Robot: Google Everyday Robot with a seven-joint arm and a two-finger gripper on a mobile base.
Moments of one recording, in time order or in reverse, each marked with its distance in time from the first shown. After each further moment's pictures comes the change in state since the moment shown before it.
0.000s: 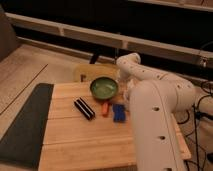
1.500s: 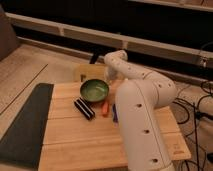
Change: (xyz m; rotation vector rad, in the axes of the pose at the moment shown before) arm -0.004 0.080 0.007 -0.062 0.039 -0.112
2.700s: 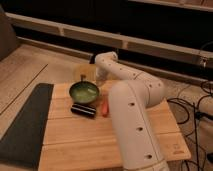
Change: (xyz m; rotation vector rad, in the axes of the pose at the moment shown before) arm 0.008 0.077 0.018 -0.100 0.035 -0.068
